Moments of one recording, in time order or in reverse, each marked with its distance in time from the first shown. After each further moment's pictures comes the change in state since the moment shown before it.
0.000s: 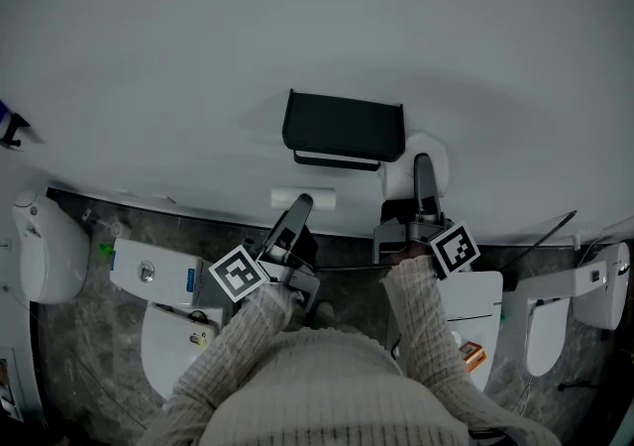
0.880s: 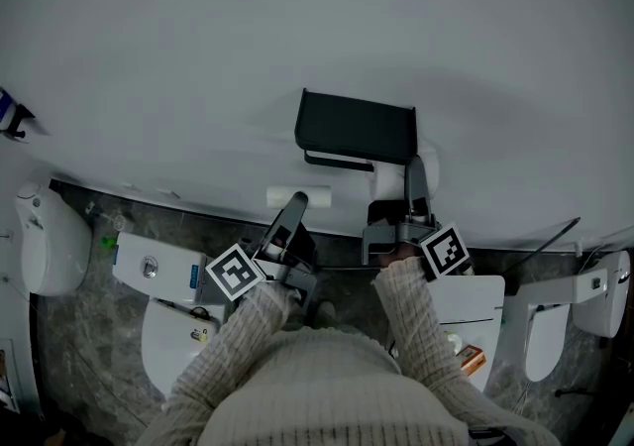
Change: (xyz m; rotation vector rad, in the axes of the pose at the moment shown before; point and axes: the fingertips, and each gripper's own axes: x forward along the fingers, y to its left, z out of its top) left arm -0.015 0.005 0.028 -0.016 -0.052 0.009; right arm 0.012 0.001 -0.043 0.115 0.009 0.008
